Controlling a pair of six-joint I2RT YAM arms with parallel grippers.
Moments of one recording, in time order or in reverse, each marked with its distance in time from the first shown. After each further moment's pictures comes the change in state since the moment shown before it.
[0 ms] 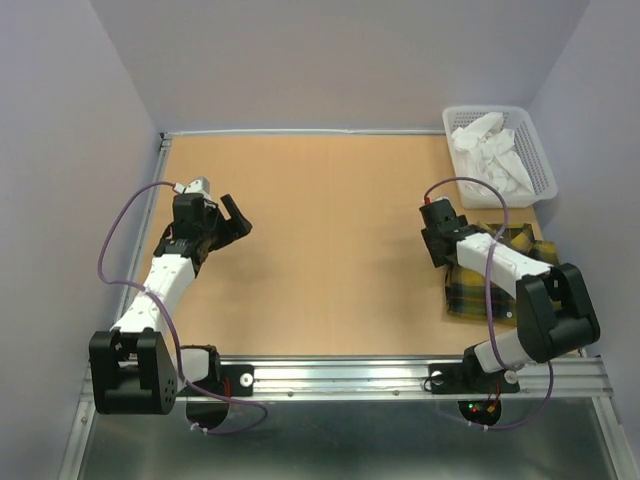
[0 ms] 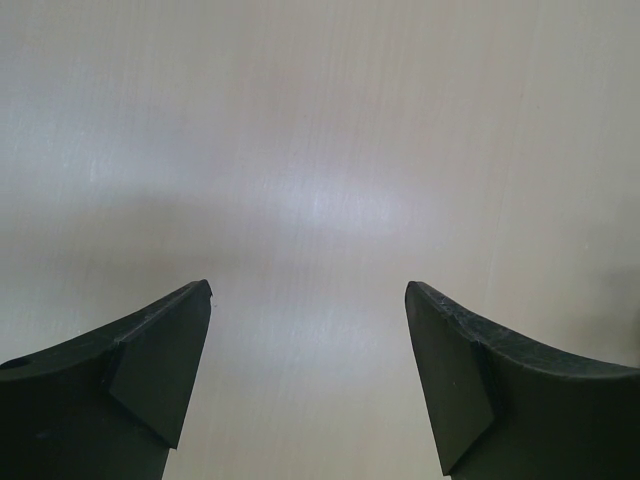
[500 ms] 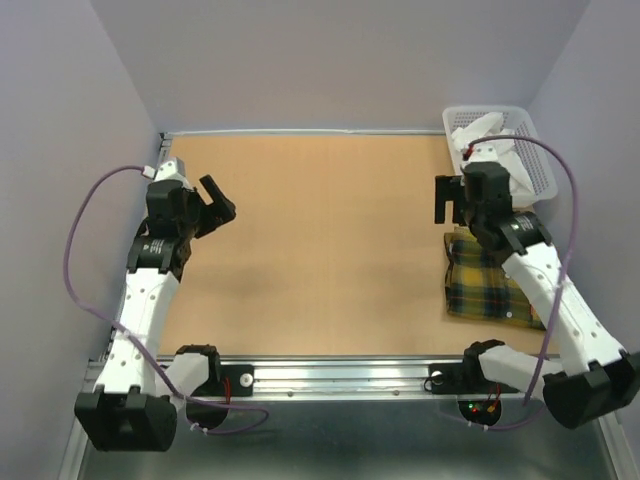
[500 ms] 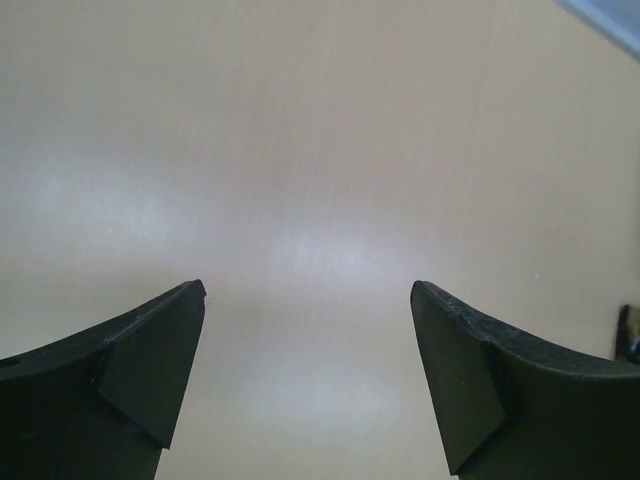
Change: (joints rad) left arm 0.000 -0.160 0.183 -0.248 -0.103 -0.002; right arm 0.001 -0.329 0.331 -0.235 -0.182 0.154
